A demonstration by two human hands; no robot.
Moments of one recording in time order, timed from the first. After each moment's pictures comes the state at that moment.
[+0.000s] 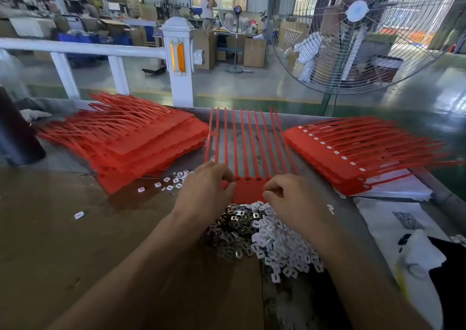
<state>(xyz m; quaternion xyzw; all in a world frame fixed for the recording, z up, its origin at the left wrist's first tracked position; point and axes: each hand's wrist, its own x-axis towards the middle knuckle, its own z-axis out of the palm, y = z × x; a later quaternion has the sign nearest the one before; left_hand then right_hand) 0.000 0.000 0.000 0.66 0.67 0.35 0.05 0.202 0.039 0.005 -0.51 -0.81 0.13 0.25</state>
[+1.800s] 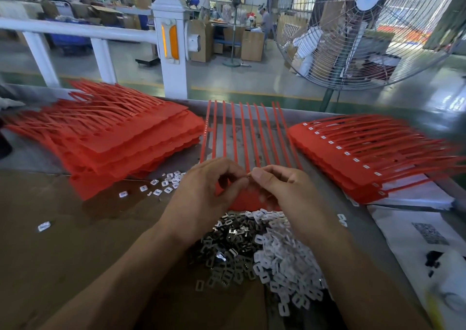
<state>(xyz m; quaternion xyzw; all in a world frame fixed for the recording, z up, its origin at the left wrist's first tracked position) -0.005 0.007 -0.001 0.70 0.52 0.48 0.08 0.177 0.061 -0.002 -0.42 -0.66 0.51 0.37</state>
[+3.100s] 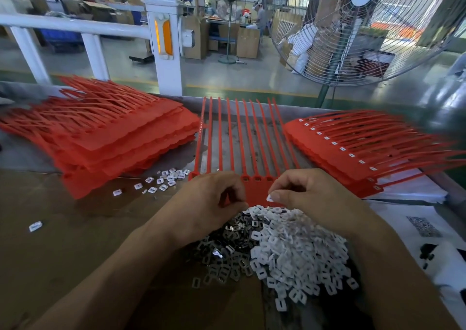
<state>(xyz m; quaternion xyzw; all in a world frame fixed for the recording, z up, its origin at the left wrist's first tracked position) -0.011 0.006 -0.004 0.77 0.51 0.34 0.17 0.232 0.063 0.022 -0.45 -0.79 0.37 0.22</state>
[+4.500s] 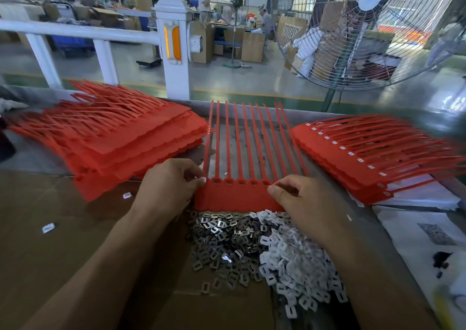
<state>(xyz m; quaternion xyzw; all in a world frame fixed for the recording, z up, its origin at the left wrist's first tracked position) -0.071 0.028 -0.019 0.58 0.72 0.36 0.10 0.201 0.053 0.007 -0.55 -0.75 0.26 0.26</state>
